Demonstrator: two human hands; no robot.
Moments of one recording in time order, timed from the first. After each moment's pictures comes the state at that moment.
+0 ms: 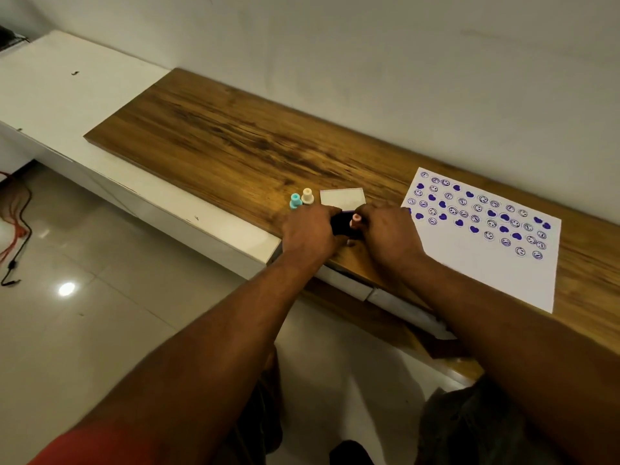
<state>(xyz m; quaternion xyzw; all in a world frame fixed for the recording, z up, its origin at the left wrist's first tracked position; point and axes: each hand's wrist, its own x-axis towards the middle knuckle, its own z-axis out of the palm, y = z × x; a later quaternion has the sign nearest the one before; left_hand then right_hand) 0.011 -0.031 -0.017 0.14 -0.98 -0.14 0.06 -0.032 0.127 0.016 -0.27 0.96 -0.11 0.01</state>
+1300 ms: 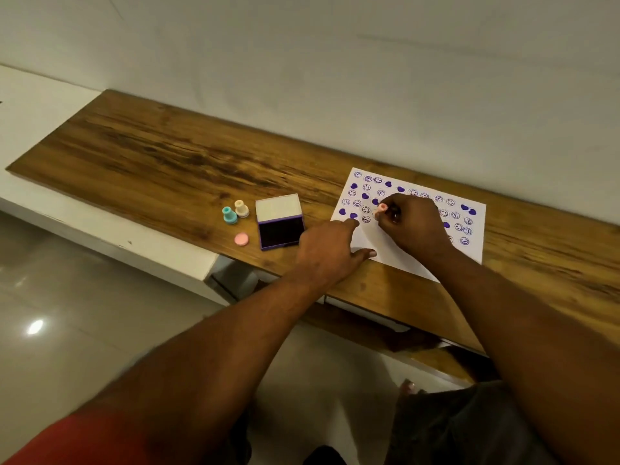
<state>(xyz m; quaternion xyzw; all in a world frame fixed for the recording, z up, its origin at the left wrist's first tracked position) -0.019 0.105 -0.023 -0.01 -0.99 -0.10 0.07 -0.091 0.280 0.011 -0.15 0.95 -0.27 -0.01</state>
